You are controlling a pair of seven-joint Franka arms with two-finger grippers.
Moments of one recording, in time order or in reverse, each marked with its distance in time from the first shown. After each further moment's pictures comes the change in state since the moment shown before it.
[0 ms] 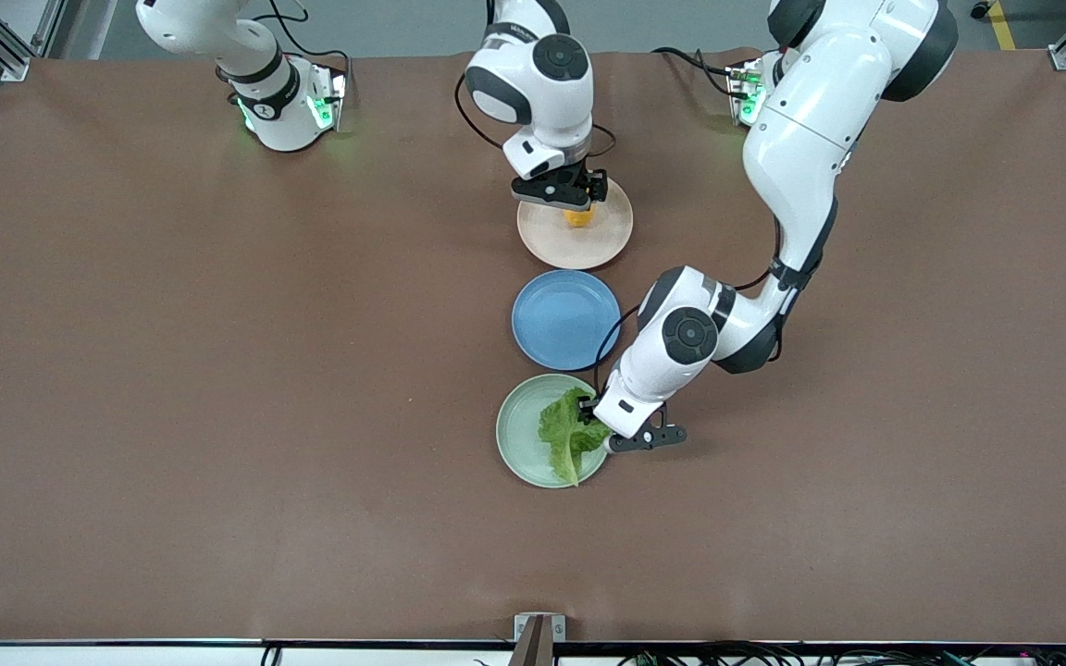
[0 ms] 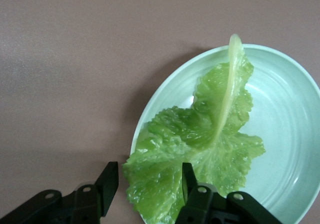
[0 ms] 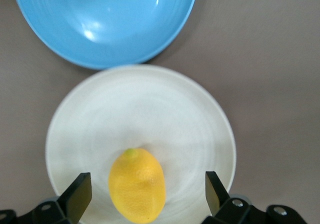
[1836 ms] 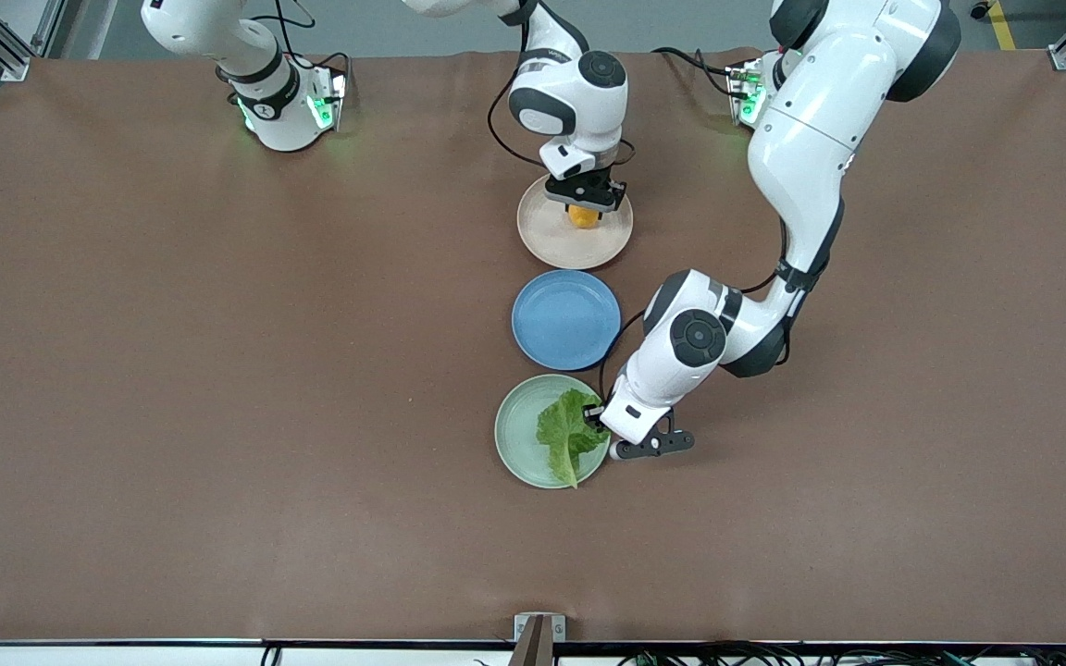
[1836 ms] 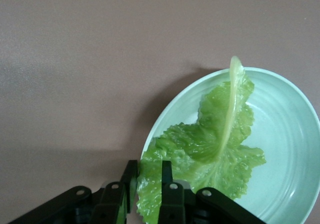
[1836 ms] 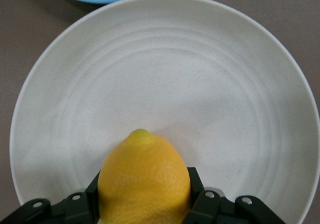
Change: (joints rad) left arm 0.009 0.000 0.007 0.018 0.009 0.006 0.000; right arm 0.095 0.199 -0.011 0.126 -0.138 0.069 0.219
